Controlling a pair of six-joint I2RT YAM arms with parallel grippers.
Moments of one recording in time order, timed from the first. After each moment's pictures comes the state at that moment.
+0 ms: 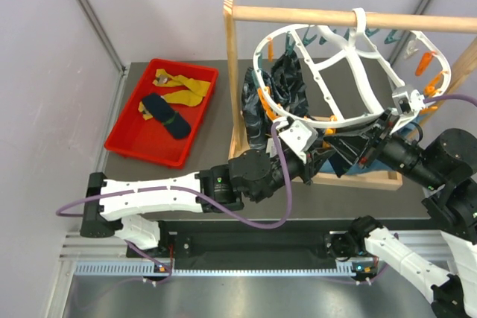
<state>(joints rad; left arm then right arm) -1.45 1.42 1.37 0.20 -0.44 -0.11 0.51 0.65 1.33 -0.67 -0.39 0.37</state>
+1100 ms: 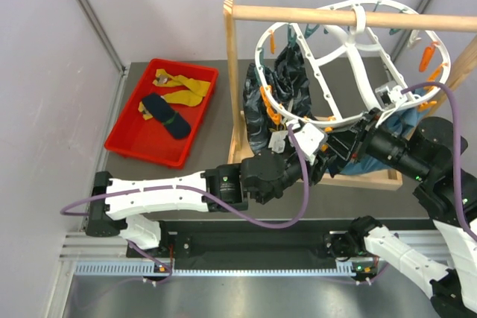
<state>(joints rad) -1.46 1.48 1.44 0.05 -0.53 -0.10 0.51 0.72 1.34 -0.77 -0.31 0.36</state>
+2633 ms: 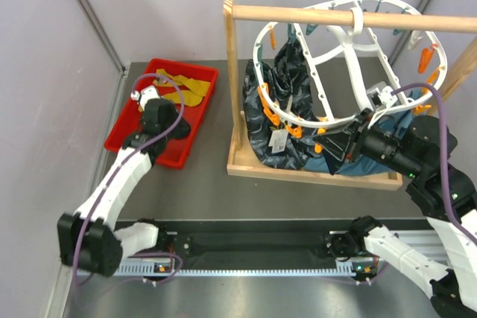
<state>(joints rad) -0.27 1.10 0.90 -0.41 -0.32 -0.59 0.51 0.72 1.30 -0.72 -0.37 0.33</state>
